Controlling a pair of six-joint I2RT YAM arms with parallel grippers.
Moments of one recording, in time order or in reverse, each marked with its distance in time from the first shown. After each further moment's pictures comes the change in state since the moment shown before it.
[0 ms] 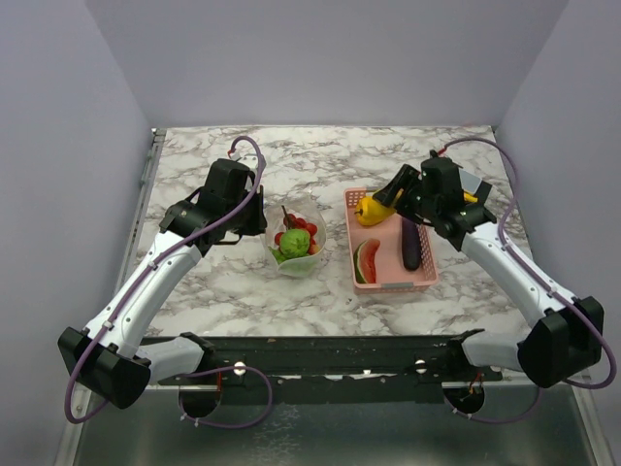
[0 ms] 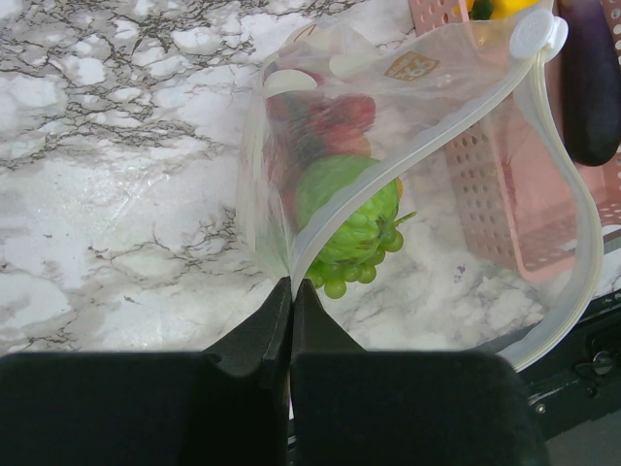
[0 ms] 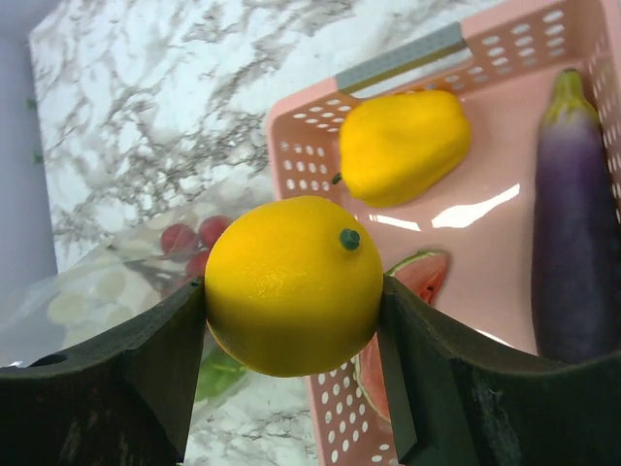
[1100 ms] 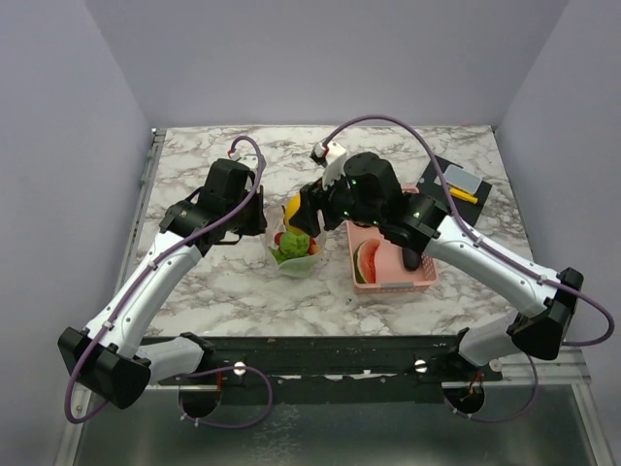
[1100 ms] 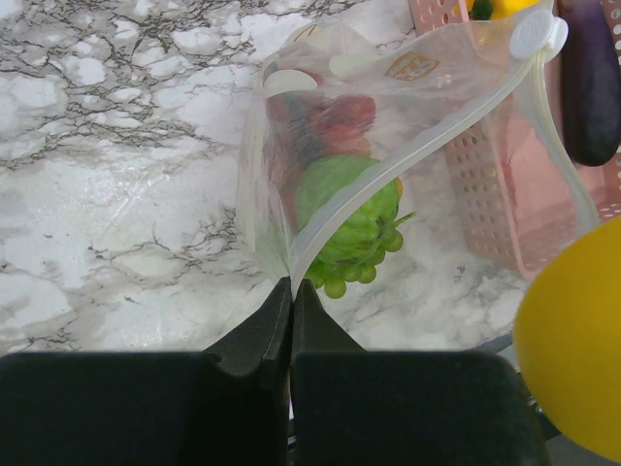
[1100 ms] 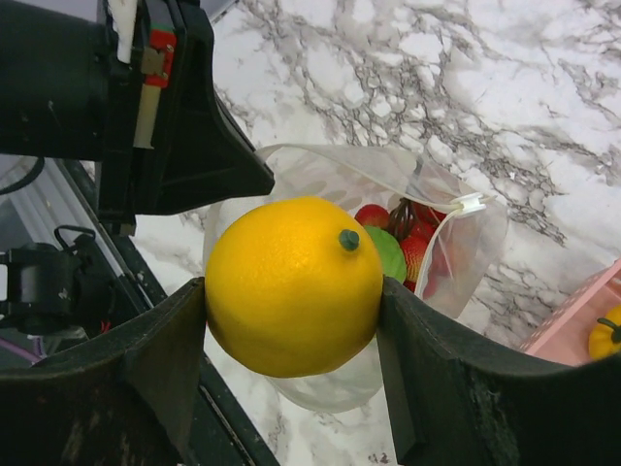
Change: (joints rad) left arm 0.000 0.000 0.000 0.000 0.001 0.000; right arm 0.537 0.142 0.439 -0.067 -0.085 -0.561
